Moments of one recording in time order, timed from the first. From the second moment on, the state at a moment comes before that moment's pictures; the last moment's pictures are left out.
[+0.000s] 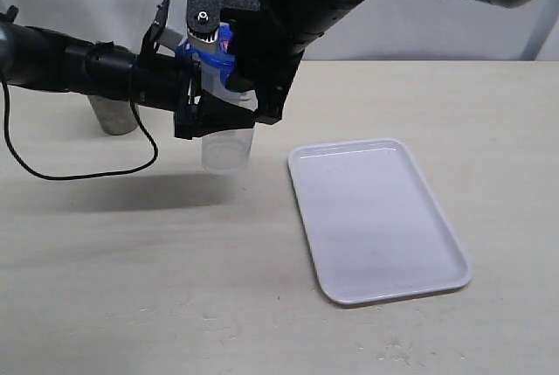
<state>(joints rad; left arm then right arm) -0.02 2.22 -1.45 -1.50 1.19 2.11 0.62 1.86 -1.65 0.14 0.77 -1.07</state>
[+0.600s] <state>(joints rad) -0.01 2.23 -1.45 -1.47 1.10 2.11 0.66 1.93 -1.66 -0.01 0.70 -1.05</state>
